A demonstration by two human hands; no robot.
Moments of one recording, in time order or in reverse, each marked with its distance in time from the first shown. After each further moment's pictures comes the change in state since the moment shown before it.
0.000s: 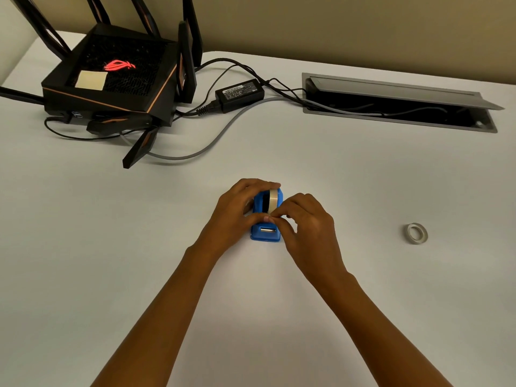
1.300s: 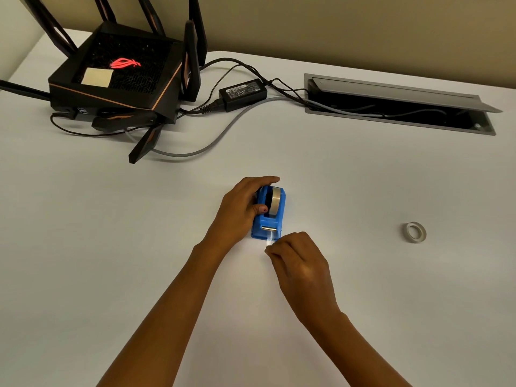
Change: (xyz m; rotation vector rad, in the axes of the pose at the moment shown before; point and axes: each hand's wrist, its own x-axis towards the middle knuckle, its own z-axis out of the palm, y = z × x) left_hand -0.004 0.011 0.003 -0.088 0.055 -0.100; right_hand -0.060 -0.016 0.011 -0.148 -0.002 -0.048
